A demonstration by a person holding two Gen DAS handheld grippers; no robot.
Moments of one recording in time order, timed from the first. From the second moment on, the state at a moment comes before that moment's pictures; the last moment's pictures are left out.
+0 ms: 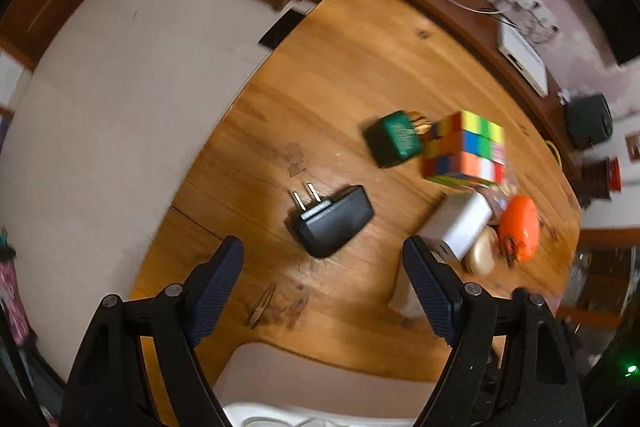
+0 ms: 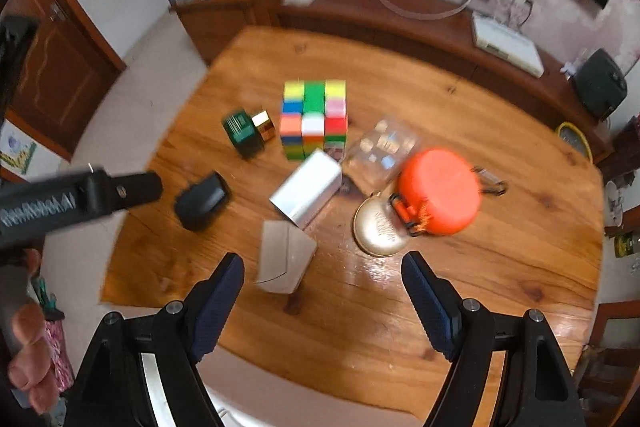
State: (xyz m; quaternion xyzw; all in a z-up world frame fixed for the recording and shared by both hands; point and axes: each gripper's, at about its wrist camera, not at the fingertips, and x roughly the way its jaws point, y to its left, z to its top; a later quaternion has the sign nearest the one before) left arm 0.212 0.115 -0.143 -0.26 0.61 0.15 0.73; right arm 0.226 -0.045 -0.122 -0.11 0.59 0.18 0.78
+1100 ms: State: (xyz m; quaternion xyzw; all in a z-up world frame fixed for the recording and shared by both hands) left arm 0.229 0.102 -0.195 -0.32 0.59 0.28 0.69; right arm 0.207 -0.081 -0.185 -0.05 0.66 0.19 0.73
